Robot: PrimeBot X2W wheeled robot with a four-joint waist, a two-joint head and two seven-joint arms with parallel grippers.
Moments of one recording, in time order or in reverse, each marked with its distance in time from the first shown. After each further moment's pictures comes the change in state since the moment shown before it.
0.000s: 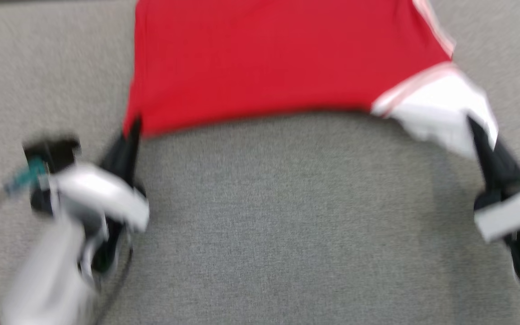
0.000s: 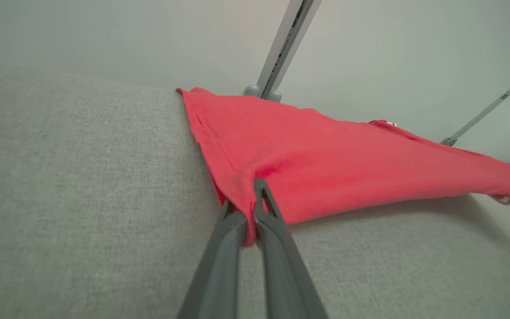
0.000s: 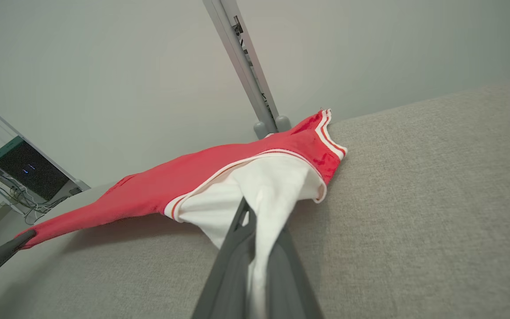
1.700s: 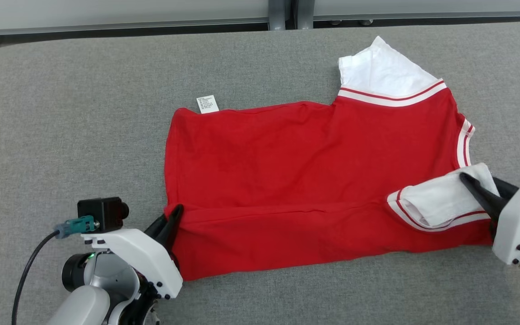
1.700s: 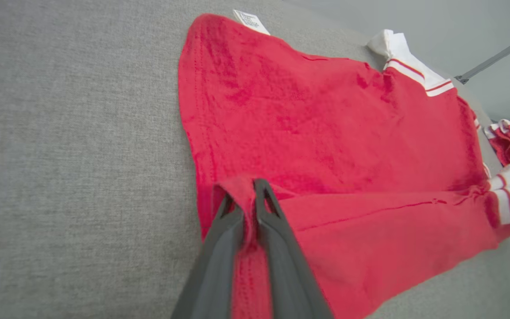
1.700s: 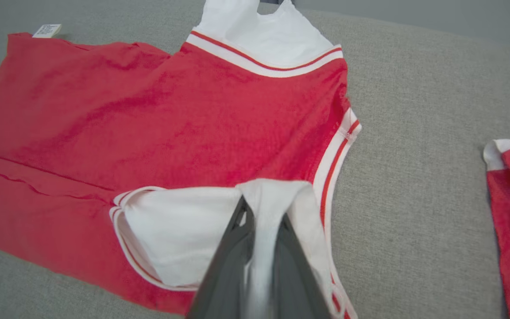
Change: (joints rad) left arm 0.393 0.070 -0.084 -0.511 -0.063 0.325 0.372; right arm 0.142 -0.160 -0.013 -0.187 -0.173 0.000 0.606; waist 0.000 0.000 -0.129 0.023
